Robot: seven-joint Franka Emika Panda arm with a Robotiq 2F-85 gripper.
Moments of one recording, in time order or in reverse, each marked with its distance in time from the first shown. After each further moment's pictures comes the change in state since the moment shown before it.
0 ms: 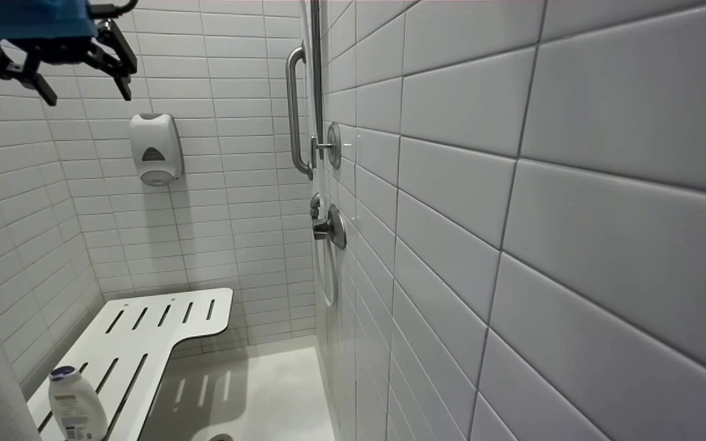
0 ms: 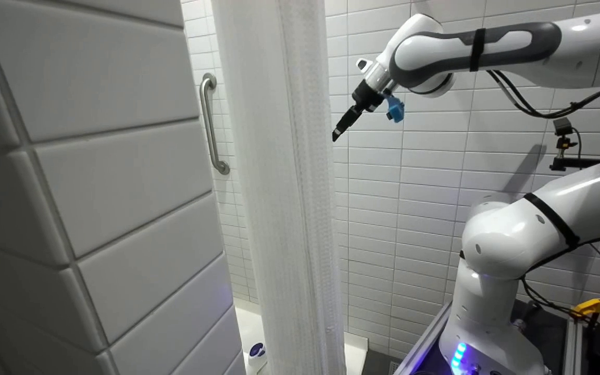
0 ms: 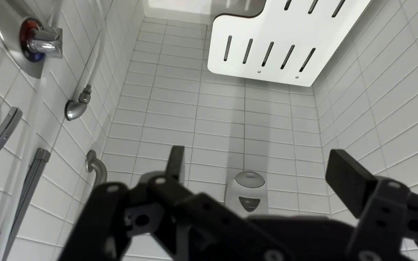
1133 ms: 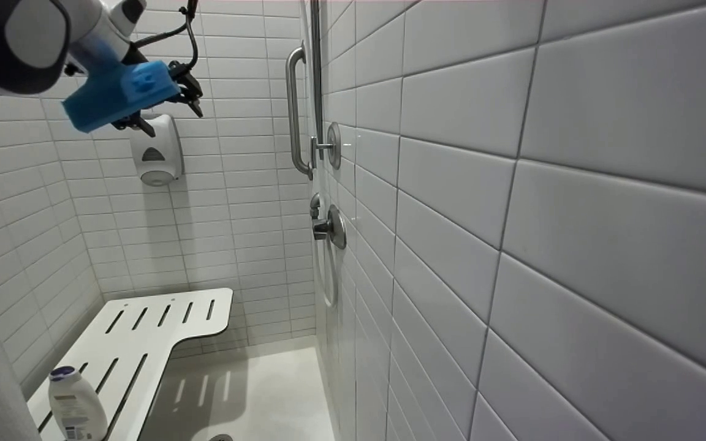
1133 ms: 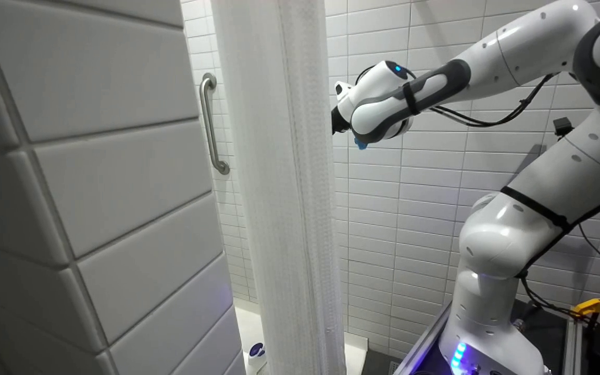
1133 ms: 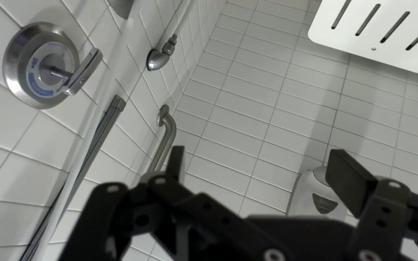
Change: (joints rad) arm -0.063 0.358 0.011 -0.055 -0.179 0.675 0.015
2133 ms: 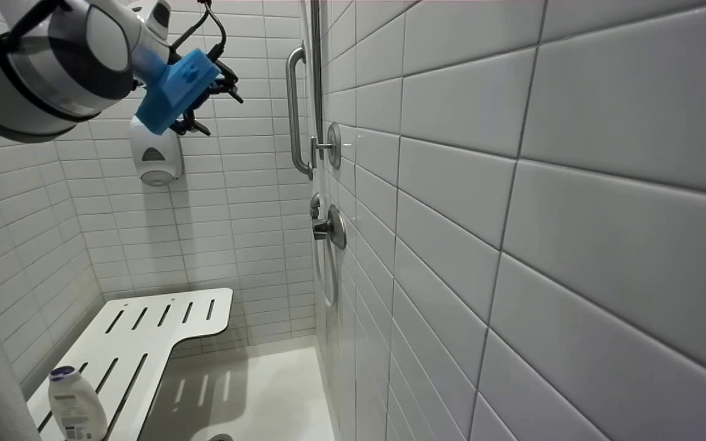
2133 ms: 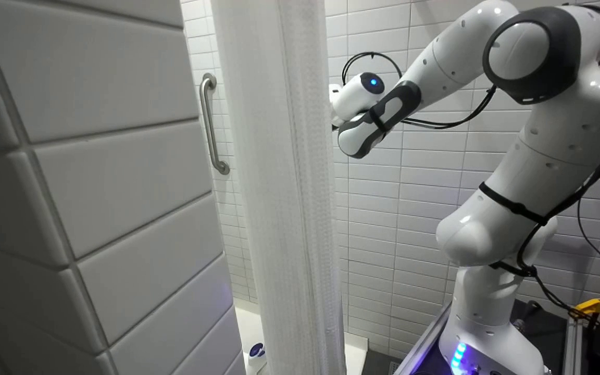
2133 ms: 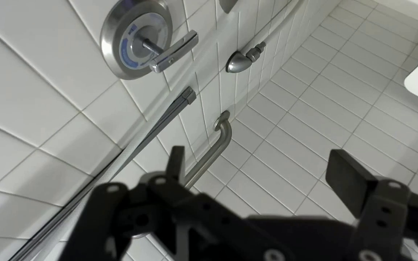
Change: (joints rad) arm -0.555 0.242 0.429 0.148 -0.236 0.225 0.076
